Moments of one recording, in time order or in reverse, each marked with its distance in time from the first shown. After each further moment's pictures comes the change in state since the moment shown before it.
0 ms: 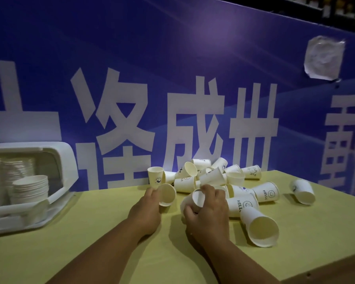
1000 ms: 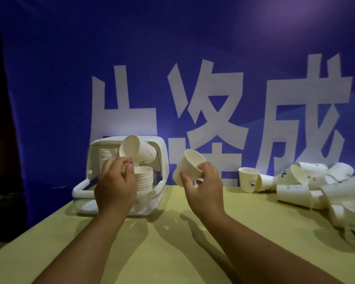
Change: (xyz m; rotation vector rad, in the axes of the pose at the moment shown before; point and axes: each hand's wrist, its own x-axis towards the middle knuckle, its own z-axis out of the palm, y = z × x) left_hand -0.065 -0.235 -0.177 -0.041 0.967 -0.209; right_hand -0.007 -0.220 0.173 0.680 -0.211 -0.083
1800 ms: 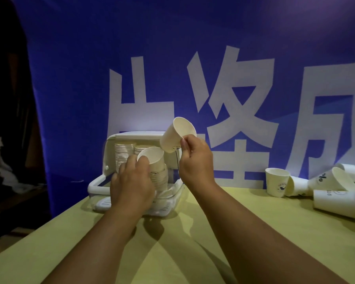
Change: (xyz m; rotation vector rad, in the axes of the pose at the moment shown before) left_hand 0.009 -0.005 0.003 0.472 -0.257 0.056; right_hand 0.049 -0.037 0.069 0.028 -0.075 -0.148
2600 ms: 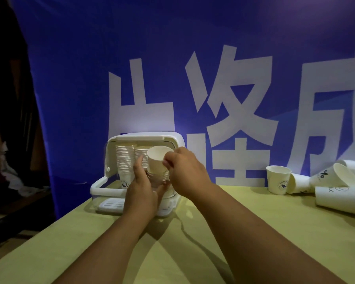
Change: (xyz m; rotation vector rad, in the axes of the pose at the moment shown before) left_hand -0.012 0.000 0.034 -0.491 -0.108 -0.135; right_hand -0.008 0.002 0.005 -0.435 -0.348 -0.229
